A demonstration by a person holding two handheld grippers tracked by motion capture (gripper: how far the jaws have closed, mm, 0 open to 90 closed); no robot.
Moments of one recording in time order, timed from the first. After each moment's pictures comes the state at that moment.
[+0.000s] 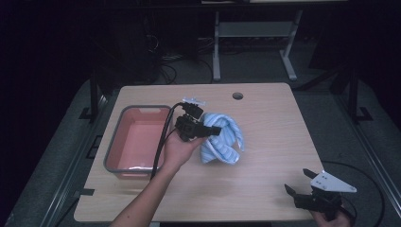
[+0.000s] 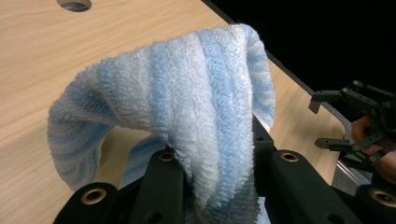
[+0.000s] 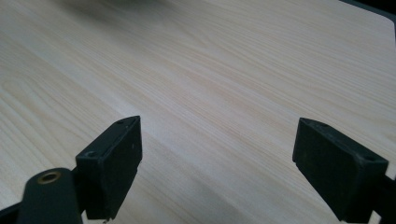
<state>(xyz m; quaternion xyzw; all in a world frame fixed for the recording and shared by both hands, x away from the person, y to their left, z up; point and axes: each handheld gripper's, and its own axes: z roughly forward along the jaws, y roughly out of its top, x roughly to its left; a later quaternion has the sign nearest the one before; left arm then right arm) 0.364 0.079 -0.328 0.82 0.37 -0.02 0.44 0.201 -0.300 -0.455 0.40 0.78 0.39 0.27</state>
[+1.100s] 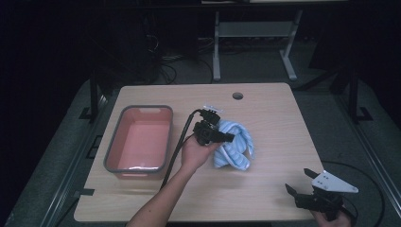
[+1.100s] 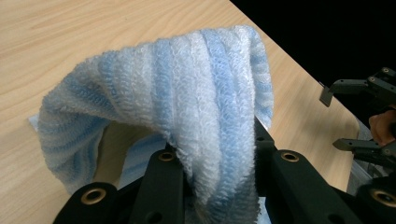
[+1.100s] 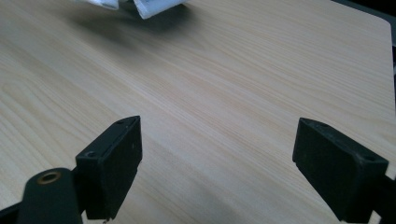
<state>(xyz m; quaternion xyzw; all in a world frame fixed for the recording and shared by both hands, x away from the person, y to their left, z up) 0.377 0.036 -0.369 0.83 0.37 -0.04 0.41 0.200 -0.302 -0.454 0.41 0.78 0.39 0.27</state>
